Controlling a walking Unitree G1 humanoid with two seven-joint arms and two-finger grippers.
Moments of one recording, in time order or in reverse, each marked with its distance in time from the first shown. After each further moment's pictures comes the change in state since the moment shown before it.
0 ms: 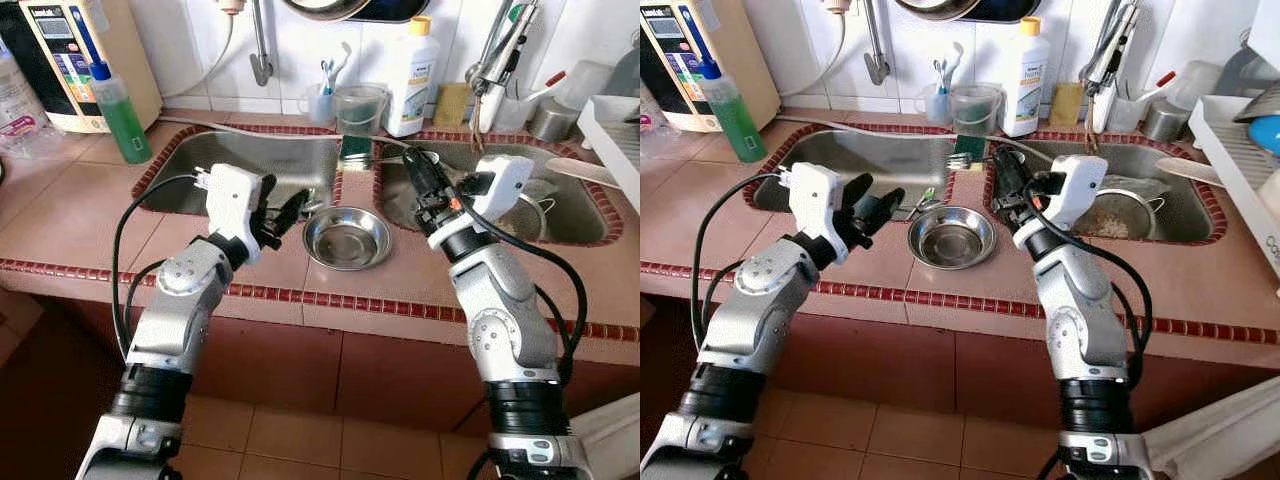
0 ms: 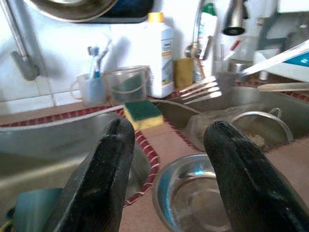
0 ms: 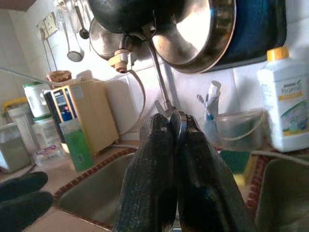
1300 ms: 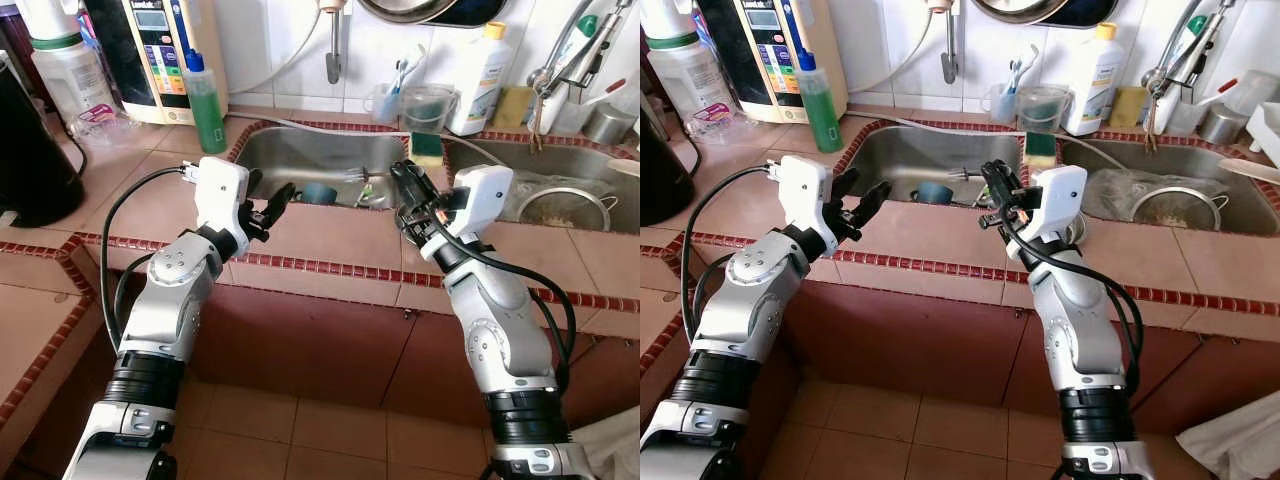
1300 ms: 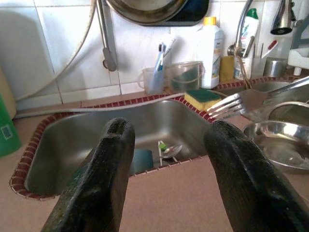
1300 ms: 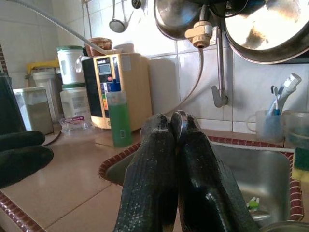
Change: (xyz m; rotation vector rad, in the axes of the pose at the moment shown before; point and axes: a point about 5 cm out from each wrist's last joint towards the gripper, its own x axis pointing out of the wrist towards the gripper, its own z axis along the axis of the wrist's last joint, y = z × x) left arm 0.001 0.012 0.000 0.035 0.013 0.021; right arm -0.006 0.005 -0.012 -0.102 0.054 0.023
